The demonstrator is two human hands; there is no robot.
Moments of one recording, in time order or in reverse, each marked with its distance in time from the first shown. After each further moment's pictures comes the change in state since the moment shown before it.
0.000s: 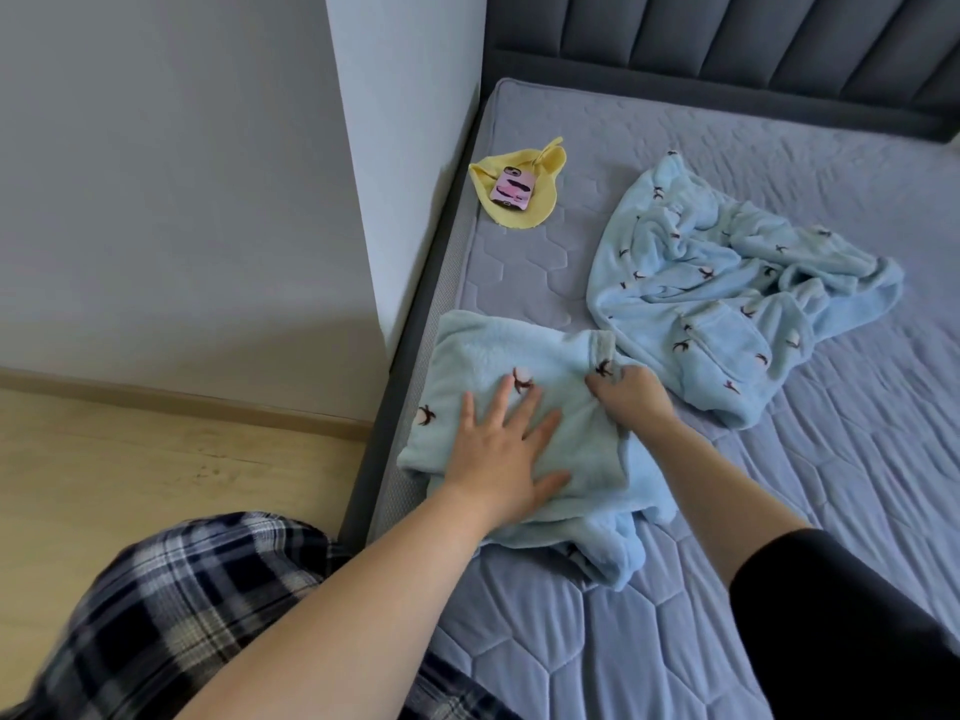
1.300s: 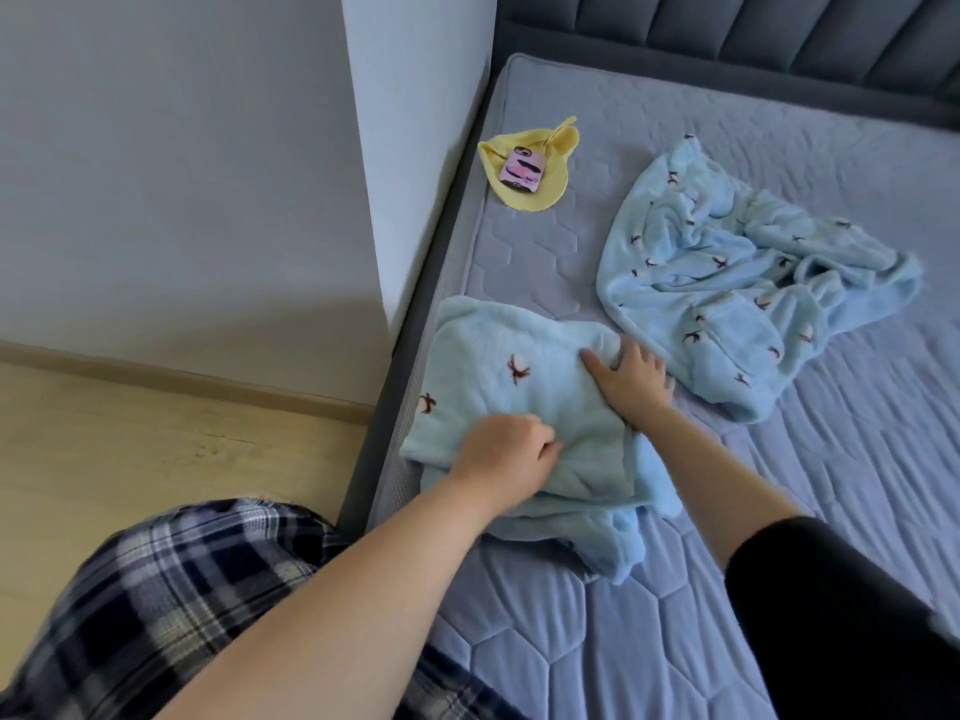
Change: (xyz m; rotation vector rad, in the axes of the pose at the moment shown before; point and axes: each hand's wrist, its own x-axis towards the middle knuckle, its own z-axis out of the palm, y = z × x) left_hand -0.006 0.005 -0.010 -0.399 0.184 0.012; right_hand 0.013 0.005 0.018 -0.187 0.058 -0.111
